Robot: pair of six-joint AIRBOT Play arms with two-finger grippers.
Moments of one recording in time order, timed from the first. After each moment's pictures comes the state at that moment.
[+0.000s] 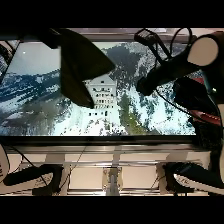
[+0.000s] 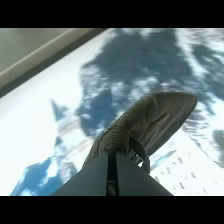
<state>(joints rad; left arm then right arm) -0.27 -1.32 2.03 1.36 -1.24 -1.07 0.44 -1.25 1.73 -1.40 1.60 1.27</state>
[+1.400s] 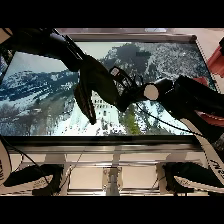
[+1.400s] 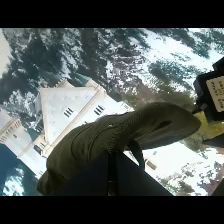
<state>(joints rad) -0.42 -1.33 2.04 1.34 -1.46 -1.10 0.60 -1.28 1.27 -1.37 0.99 1.14</state>
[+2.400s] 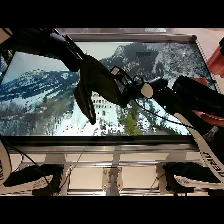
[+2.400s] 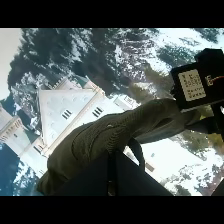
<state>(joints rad) -0.42 -1.33 2.04 1.34 -1.46 -1.10 0.55 -1.36 1.27 -1.41 0.92 1.10</state>
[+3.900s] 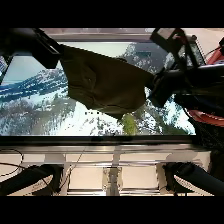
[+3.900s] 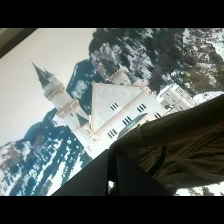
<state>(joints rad) -0.42 -1.17 2.04 1.58 -1.49 -1.21 0.56 -0.99 1.65 -1.47 1.46 1.20</state>
